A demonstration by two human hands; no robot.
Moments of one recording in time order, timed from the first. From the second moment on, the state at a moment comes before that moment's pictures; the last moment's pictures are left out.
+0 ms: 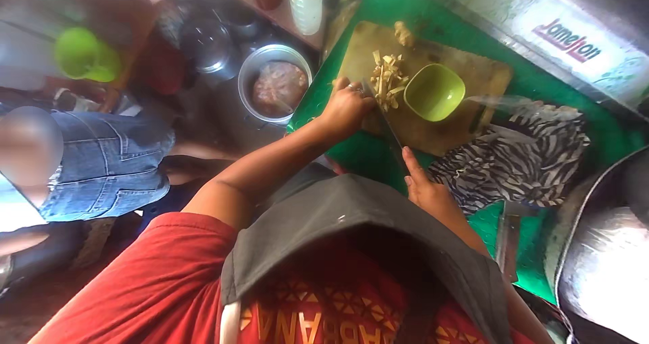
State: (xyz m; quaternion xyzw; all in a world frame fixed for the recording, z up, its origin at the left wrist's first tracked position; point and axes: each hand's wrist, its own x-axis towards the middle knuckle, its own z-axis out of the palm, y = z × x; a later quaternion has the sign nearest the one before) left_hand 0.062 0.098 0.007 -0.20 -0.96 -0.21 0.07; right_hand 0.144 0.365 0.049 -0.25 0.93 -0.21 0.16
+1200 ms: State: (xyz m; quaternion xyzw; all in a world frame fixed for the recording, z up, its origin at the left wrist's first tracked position) left_hand 0.067 0.061 0.015 -0.14 -0.93 -0.33 0.03; right_hand 0.129 0.345 0.032 -0.27 0.91 -0.30 0.14
